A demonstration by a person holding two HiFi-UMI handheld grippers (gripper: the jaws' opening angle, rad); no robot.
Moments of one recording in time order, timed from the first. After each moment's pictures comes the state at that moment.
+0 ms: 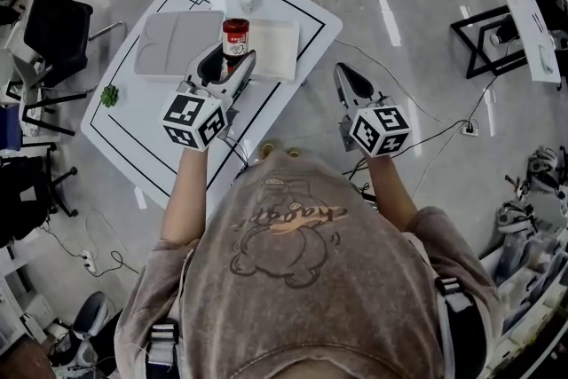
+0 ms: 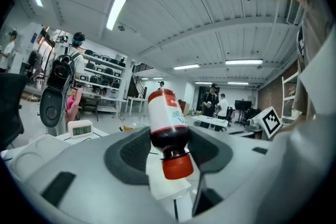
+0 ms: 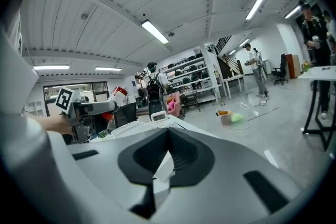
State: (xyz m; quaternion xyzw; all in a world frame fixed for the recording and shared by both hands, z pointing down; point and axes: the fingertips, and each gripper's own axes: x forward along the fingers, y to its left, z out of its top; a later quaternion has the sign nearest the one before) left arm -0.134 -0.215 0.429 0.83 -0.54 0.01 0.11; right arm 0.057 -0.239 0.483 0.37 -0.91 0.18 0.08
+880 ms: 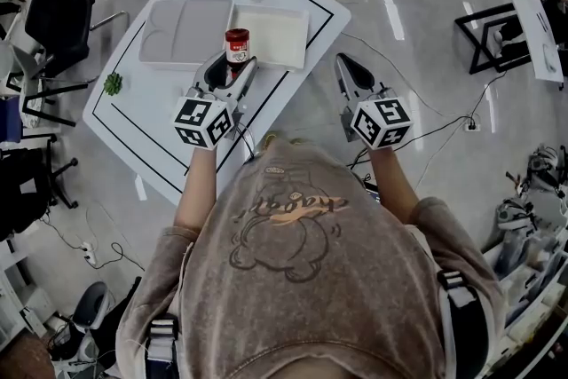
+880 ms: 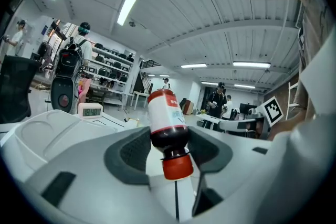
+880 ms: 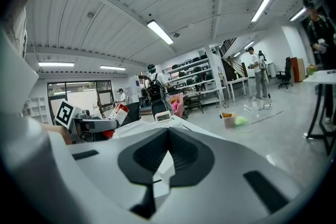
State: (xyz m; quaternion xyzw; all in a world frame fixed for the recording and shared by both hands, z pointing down) left arm -0.153 -0.186 0.487 0.82 -0.56 0.00 0.16; right arm 0.035 -0.229 0.485 0.35 -0.92 0.16 0.08
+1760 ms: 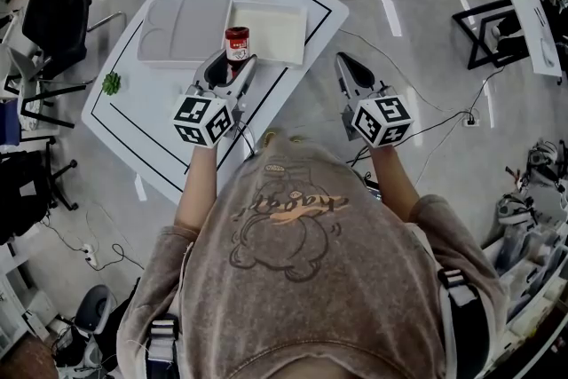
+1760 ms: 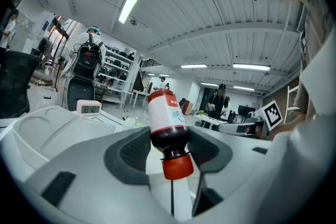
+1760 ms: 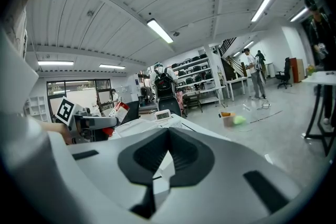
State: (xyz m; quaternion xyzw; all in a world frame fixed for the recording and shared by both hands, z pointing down) left arm -0.150 -0.182 0.489 0.82 -0.55 -0.01 0.17; right arm 0.039 -0.222 0.490 0.36 -0.92 0.16 0.09
